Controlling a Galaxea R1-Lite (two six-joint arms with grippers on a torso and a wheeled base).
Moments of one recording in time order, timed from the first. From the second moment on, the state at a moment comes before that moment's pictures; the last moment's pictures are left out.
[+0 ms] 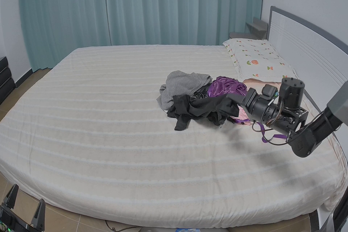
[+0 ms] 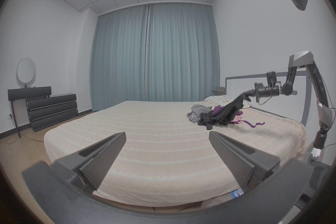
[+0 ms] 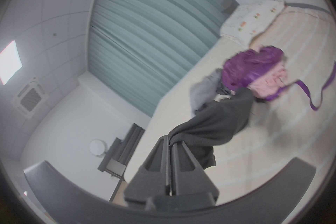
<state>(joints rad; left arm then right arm) 0.00 0.02 -0.02 0.00 -0.02 0.00 0.36 2.01 -0.81 -1.10 0.24 0.85</state>
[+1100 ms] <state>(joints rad) -0.14 0.55 -0.23 -0.18 -0.09 -0.11 0.54 1.67 -0.83 -1.16 0.28 0.83</state>
